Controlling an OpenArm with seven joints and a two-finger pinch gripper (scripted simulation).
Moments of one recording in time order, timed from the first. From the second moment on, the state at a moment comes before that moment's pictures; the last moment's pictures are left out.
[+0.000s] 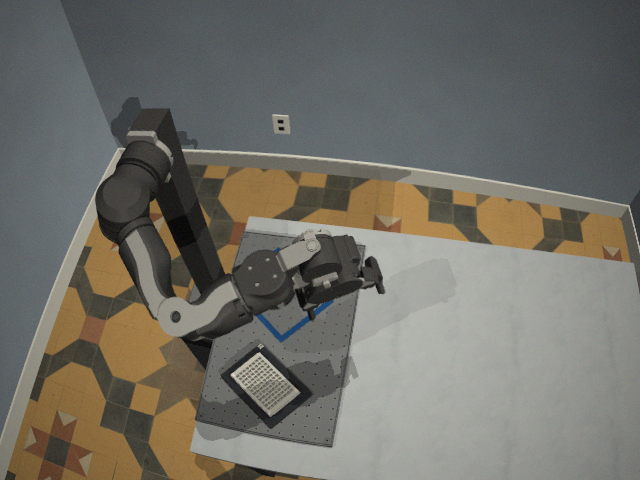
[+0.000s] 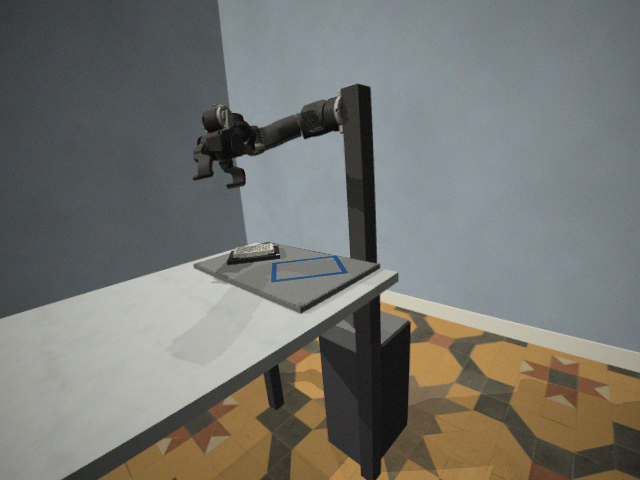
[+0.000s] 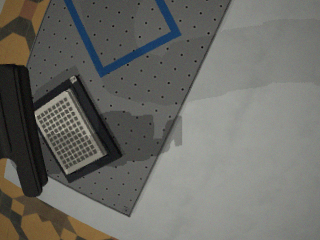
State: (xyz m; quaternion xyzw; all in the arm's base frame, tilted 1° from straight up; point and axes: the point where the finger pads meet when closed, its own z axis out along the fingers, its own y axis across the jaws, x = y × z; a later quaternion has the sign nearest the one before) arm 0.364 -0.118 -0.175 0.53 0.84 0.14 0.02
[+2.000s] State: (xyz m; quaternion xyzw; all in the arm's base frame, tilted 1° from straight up) arm 0.258 -0.204 -0.281 0.31 0.95 0.00 -0.01
